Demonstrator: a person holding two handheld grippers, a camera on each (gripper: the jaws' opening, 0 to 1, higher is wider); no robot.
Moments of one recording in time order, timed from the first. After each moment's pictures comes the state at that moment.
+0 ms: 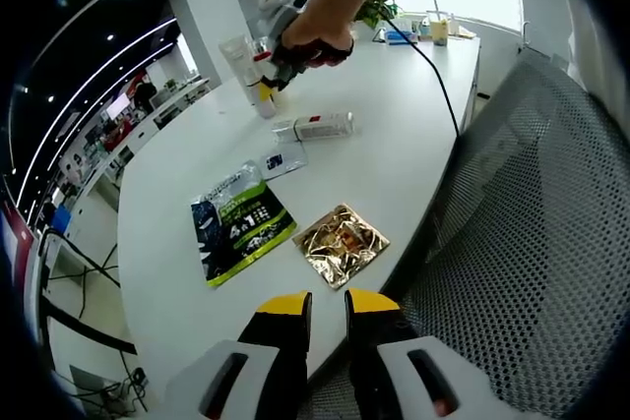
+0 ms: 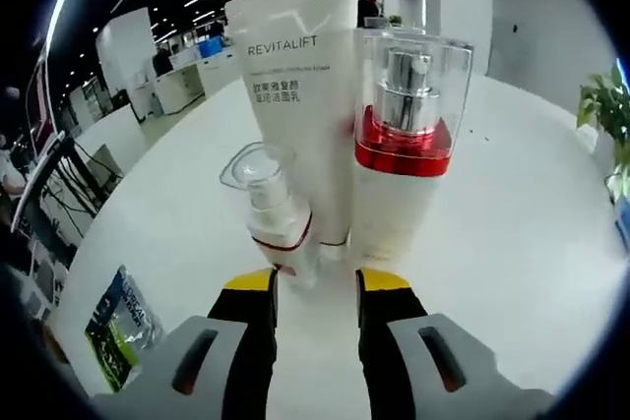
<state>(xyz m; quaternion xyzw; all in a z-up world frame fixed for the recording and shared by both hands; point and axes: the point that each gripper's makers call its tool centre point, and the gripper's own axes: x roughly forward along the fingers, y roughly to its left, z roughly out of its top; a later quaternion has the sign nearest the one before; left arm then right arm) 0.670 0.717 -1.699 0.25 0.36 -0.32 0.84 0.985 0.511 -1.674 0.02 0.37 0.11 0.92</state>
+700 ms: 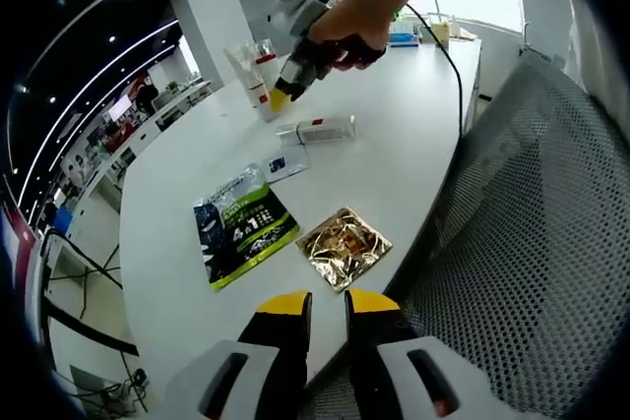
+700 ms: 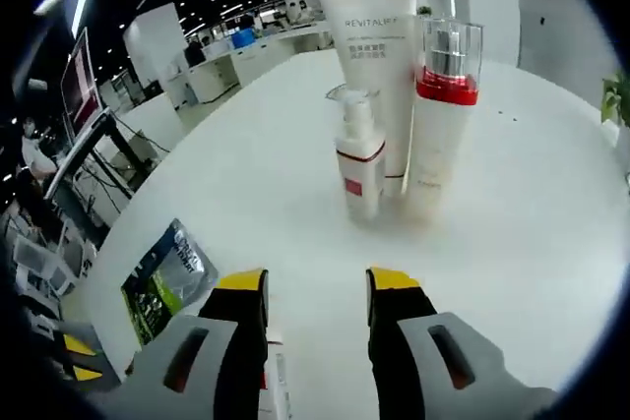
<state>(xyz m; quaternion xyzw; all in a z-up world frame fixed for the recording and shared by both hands) 0.672 0.717 -1.695 0.24 0.35 -0.32 0.84 0.900 0.544 -1.684 0.02 0.40 0.22 0.89</state>
